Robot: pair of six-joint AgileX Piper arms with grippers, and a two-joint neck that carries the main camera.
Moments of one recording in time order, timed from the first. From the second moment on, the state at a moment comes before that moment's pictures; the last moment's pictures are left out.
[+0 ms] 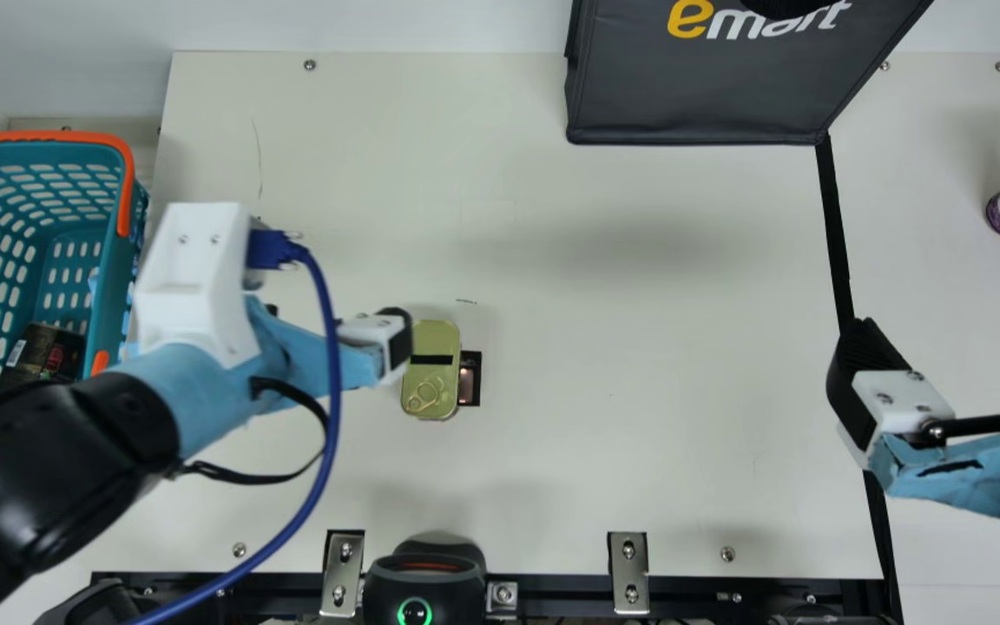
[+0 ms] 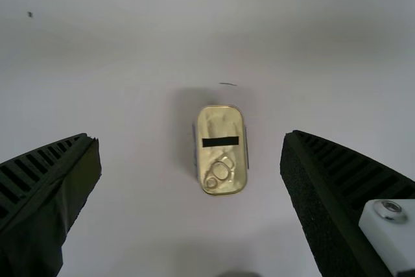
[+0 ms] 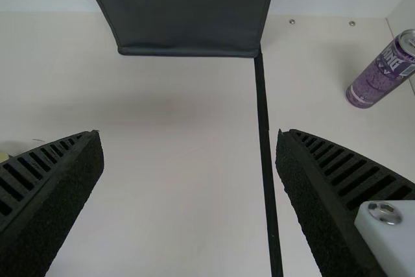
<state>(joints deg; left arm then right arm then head) -49.7 68.6 -64.3 13.3 61.3 -50.1 0.6 42.7 -69.8 -0.8 69.5 0.0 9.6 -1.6</state>
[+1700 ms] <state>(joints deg) -54.9 92.6 -59.5 13.7 50.1 -56.7 0.6 42.7 -69.8 -0.8 69.5 0.0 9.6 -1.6</state>
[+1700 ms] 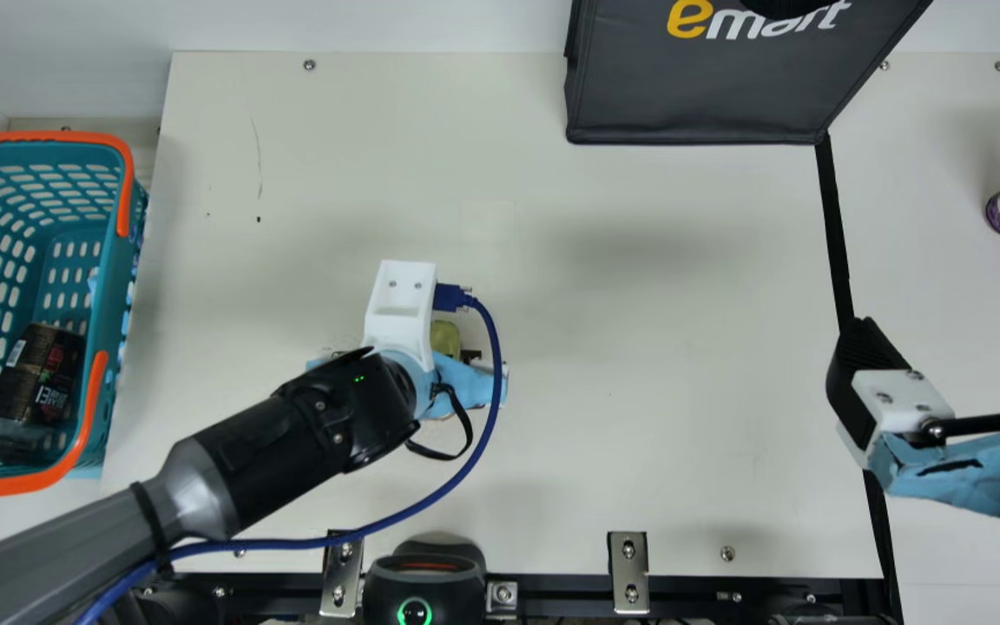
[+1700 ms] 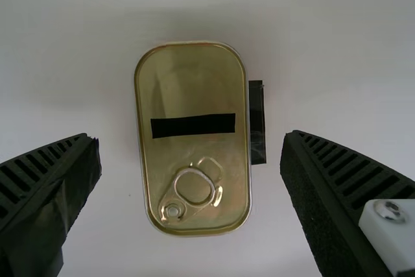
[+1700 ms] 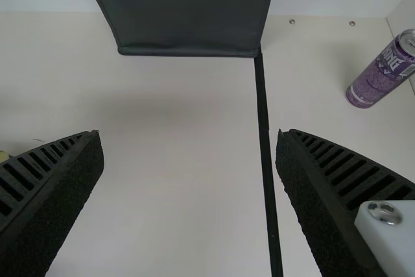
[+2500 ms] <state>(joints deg) -54.6 92.5 -59.6 10.9 47.6 -46.0 0.6 42.7 -69.8 -0.8 69.5 0.0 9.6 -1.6</state>
